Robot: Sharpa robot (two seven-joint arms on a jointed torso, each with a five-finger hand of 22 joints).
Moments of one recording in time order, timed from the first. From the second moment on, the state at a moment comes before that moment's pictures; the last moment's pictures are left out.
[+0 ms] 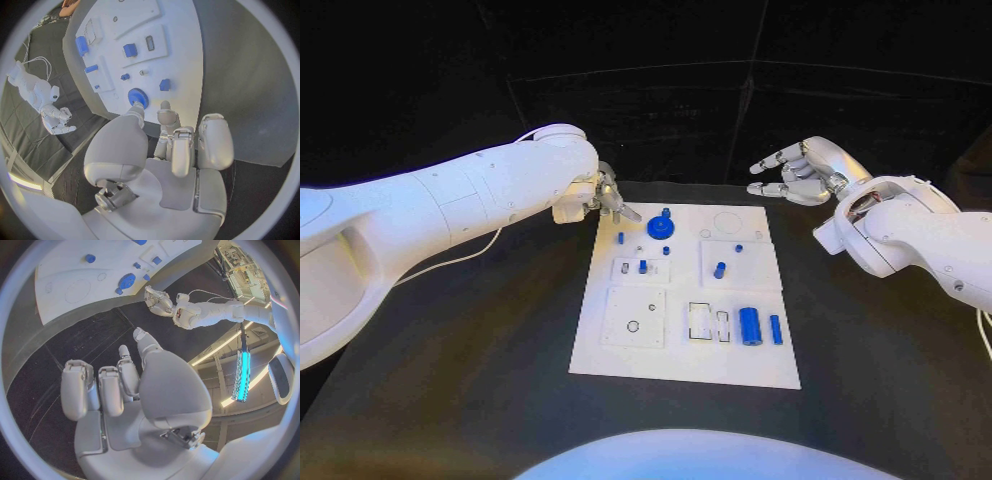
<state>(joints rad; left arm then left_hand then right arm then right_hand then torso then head) 1.34 -0.50 -0.05 0.98 -1.04 0.29 -0.59 1.07 -0.06 -0.02 0.28 0.05 0.88 0.05 0.67 0.48 1.23 -0.02 1.05 0.86 1.47 -0.09 1.57 1.31 0.07 1.45 0.01 1.33 1.21 1.25 -0.80 -0.03 1.39 -0.99 -0.44 0.09 1.34 -0.05 0.03 0.03 0.33 0.96 0.15 0.07 0.07 1.41 0.07 1.32 1.31 1.47 -0.01 1.50 1.31 0.05 1.45 0.09 1.46 1.31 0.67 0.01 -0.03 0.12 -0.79</state>
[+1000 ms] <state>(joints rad) 1.32 -0.48 -0.06 0.92 -1.05 0.37 -0.56 1.10 -0.03 -0.03 0.27 0.05 0.89 0.05 0.67 0.47 1.24 -0.02 1.06 0.87 1.47 -0.09 1.57 1.31 0.07 1.46 0.02 1.33 1.23 1.25 -0.80 -0.03 1.40 -0.99 -0.44 0.09 1.34 -0.05 0.03 0.03 0.33 0.96 0.15 0.07 0.07 1.41 0.07 1.32 1.31 1.47 -0.01 1.50 1.31 0.05 1.45 0.09 1.46 1.31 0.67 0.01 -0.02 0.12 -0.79</state>
